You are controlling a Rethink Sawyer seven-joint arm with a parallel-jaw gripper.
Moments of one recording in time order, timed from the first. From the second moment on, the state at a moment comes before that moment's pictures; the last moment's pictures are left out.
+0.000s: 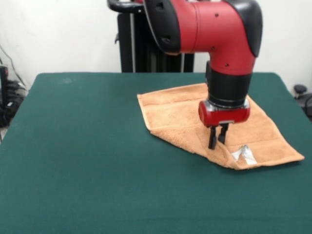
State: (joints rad) arm -0.07 -0.40 0.09 1.54 -0.32 0.32 1.79
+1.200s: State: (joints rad) arm -0.04 -0.39 0.07 1.52 -0.32 0.32 1.79
